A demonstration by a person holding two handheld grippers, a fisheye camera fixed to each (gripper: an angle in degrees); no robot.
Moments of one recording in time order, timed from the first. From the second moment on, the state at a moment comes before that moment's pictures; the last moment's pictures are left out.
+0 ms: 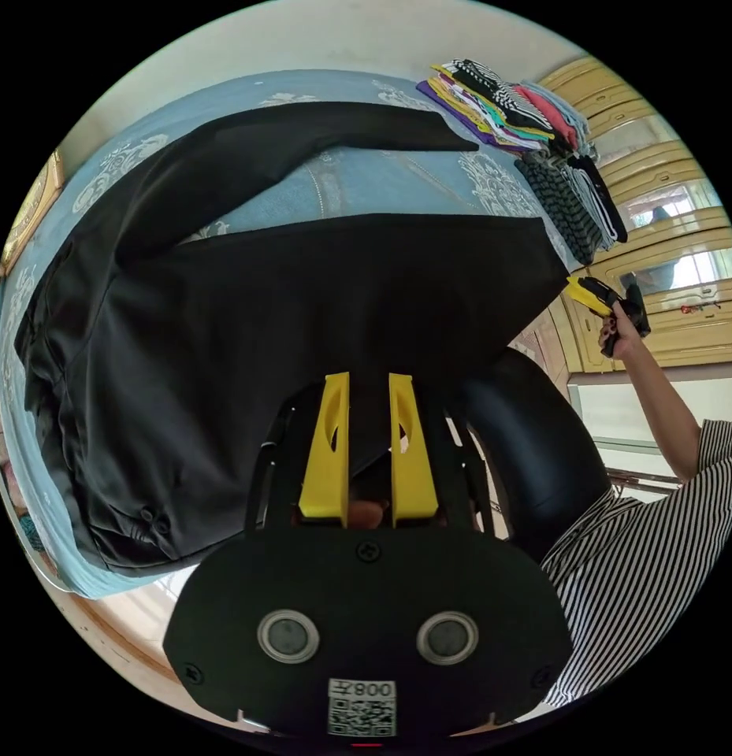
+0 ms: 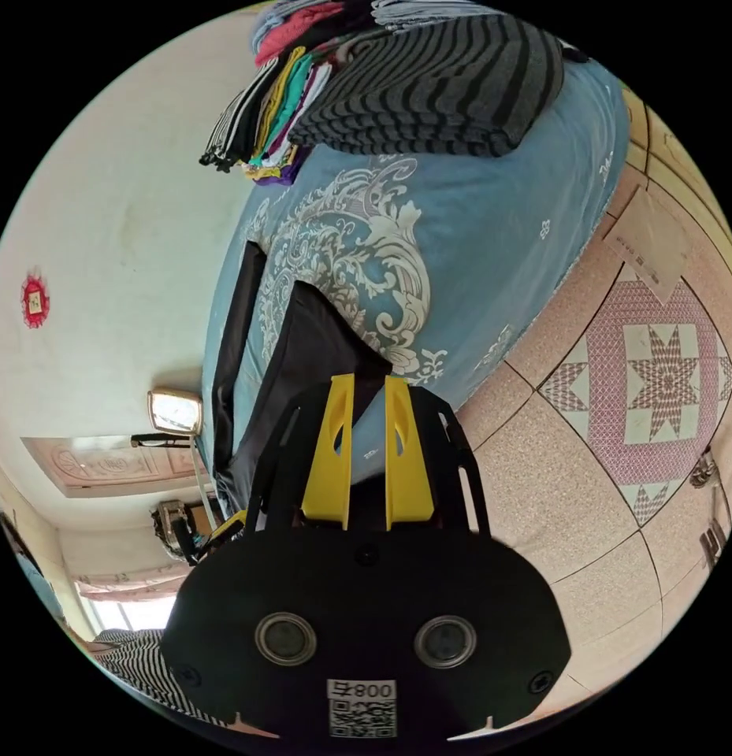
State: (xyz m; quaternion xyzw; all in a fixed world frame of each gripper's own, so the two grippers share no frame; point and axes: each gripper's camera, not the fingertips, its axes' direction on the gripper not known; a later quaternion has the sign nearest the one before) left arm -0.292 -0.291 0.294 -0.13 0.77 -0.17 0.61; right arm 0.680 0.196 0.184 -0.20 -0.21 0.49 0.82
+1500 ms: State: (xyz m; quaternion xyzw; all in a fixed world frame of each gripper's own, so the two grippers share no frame) left arm -0.175 -0.366 0.579 -0.04 0.75 -0.23 0.62; right arm 0.684 -0.245 0.255 -0.25 -0.12 0.24 0.93
